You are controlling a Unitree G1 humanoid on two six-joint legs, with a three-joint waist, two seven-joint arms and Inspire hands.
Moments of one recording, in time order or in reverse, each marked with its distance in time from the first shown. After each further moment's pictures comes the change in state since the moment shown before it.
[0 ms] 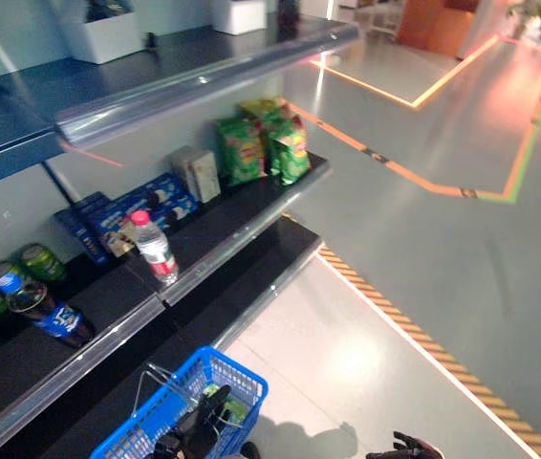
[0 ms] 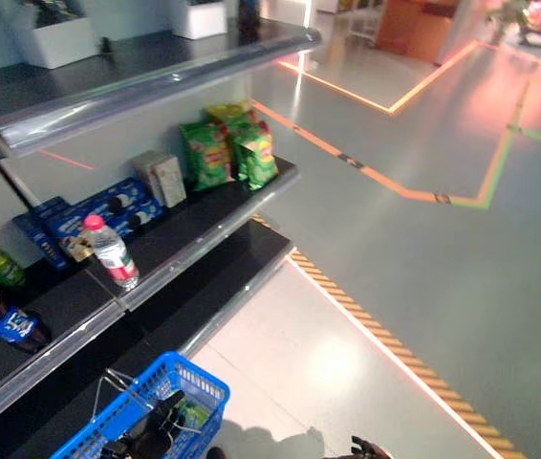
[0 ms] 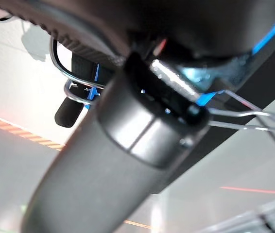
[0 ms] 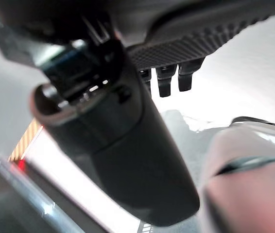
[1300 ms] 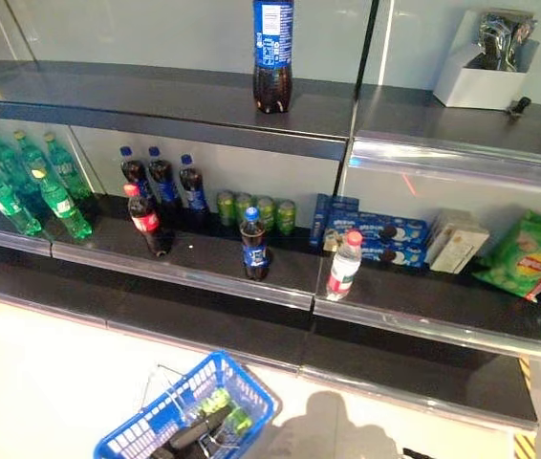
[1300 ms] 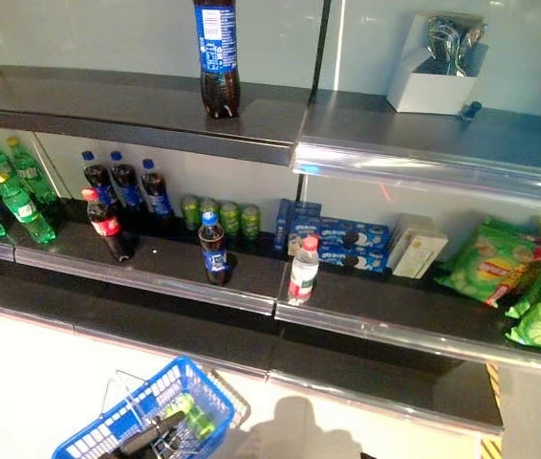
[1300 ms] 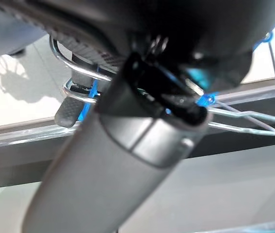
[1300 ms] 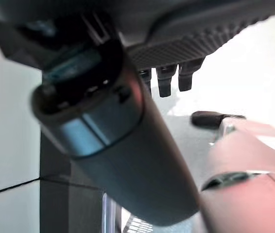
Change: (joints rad) left arm 0.034 0.025 -0.062 0.033 0.087 -0.012 -0.008; right arm 0.069 0.010 0.013 -0.002 0.029 -0.001 -0.037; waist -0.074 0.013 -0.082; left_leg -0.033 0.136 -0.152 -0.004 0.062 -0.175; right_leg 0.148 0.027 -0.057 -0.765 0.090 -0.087
